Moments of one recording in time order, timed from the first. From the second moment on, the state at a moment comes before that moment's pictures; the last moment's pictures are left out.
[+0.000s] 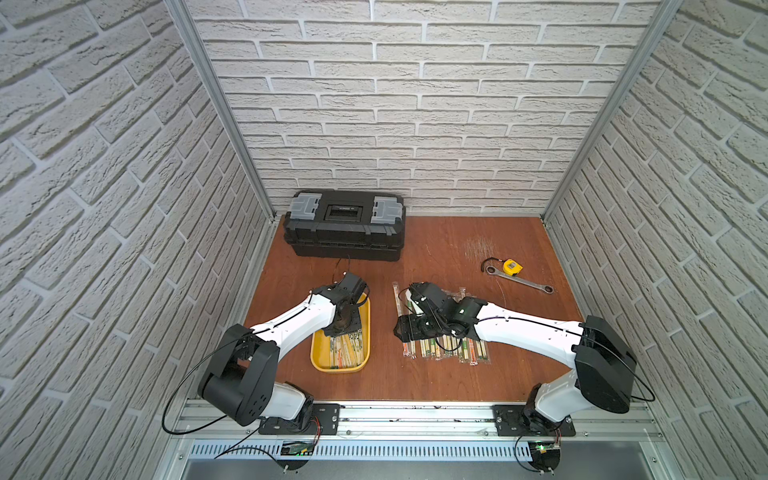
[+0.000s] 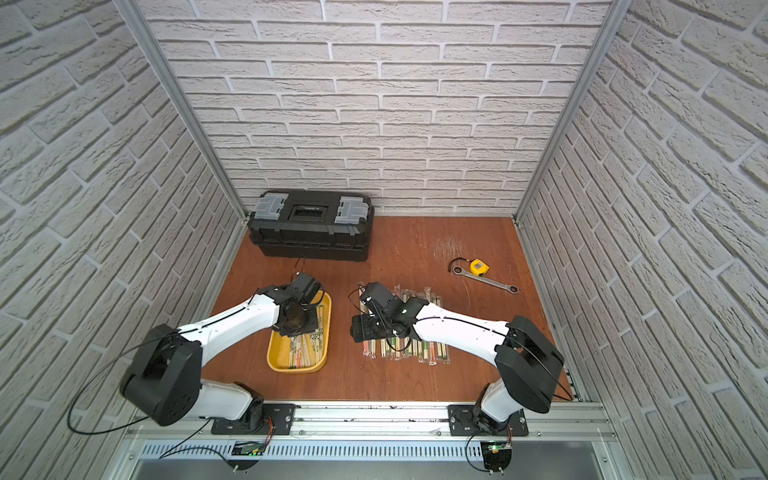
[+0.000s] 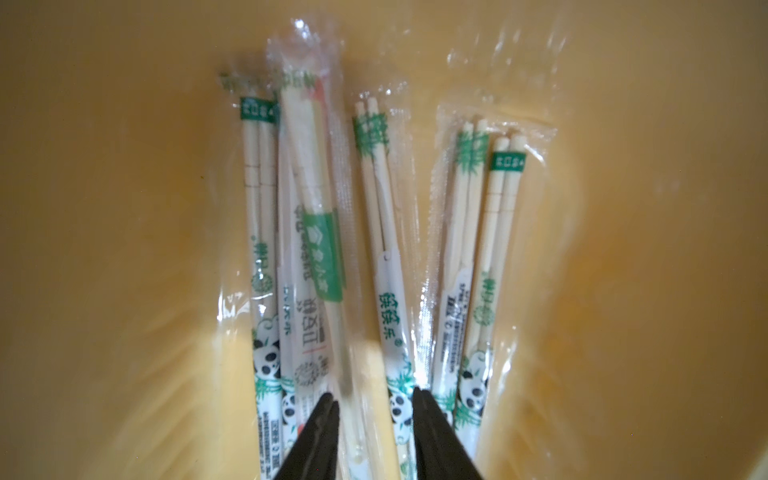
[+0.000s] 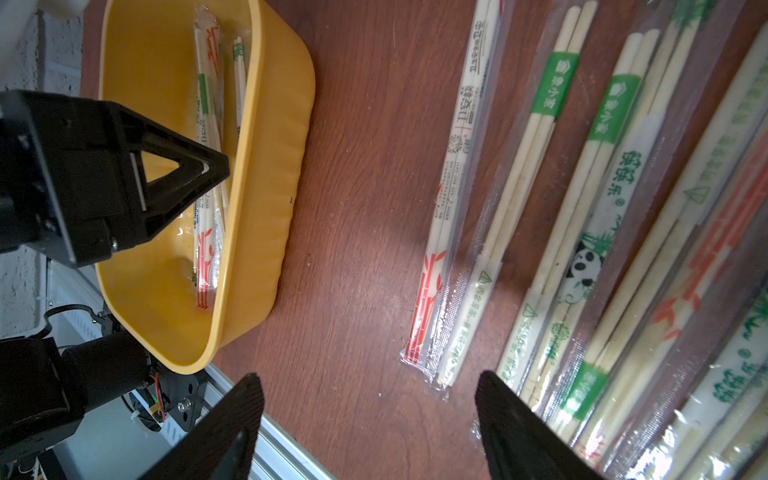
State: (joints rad) left arm -0.50 1.42 0.81 -0.79 -0.13 -0.69; right arm 0.89 1.54 1.02 -0.49 -0.11 0.71
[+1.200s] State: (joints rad) left arm -0.49 1.41 0.79 -0.78 -0.13 -0.69; right arm 0.89 1.55 1.05 -0.52 -0.10 0.69
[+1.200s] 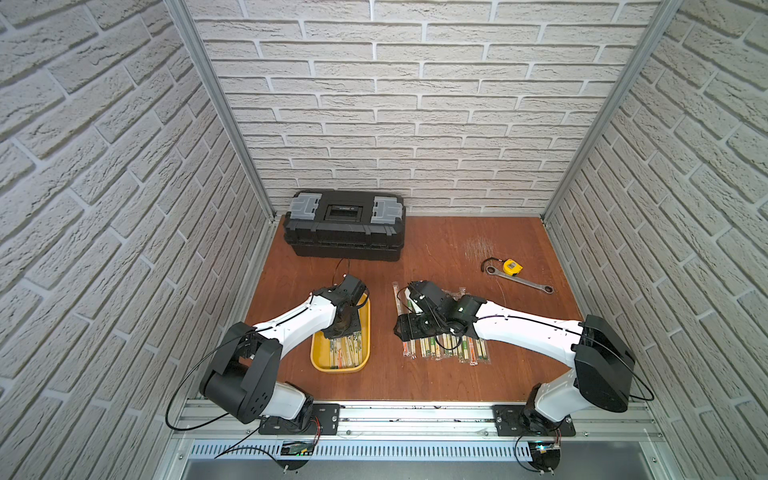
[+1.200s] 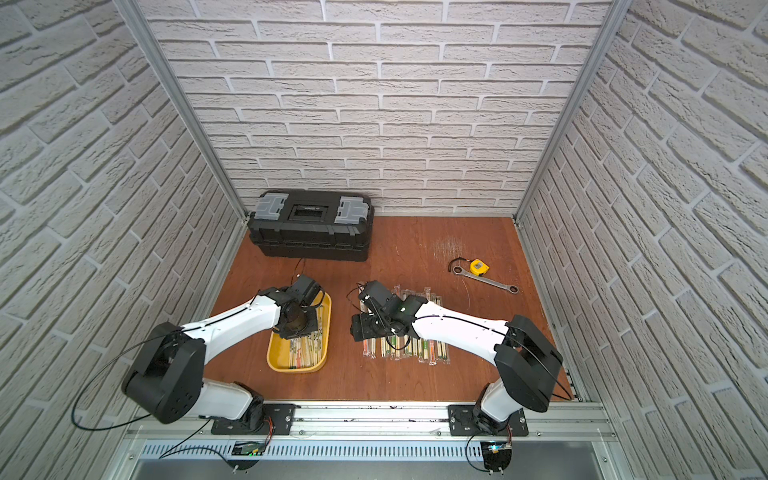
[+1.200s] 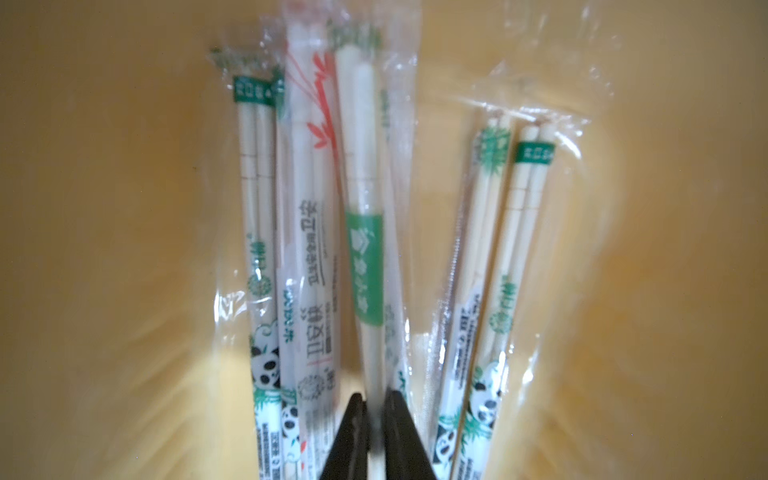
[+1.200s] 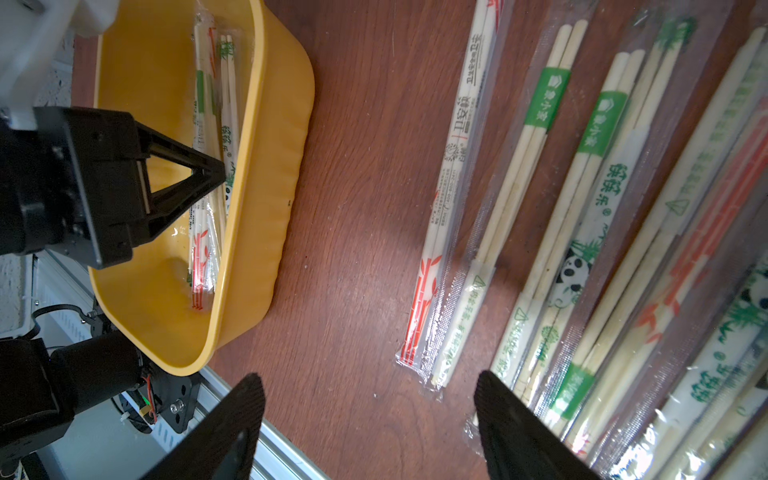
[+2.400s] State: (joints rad) left arm -0.62 1.50 1.18 -0.88 -0.11 -0.58; right arm 0.81 1.47 0.98 -0.56 -0.03 0.68
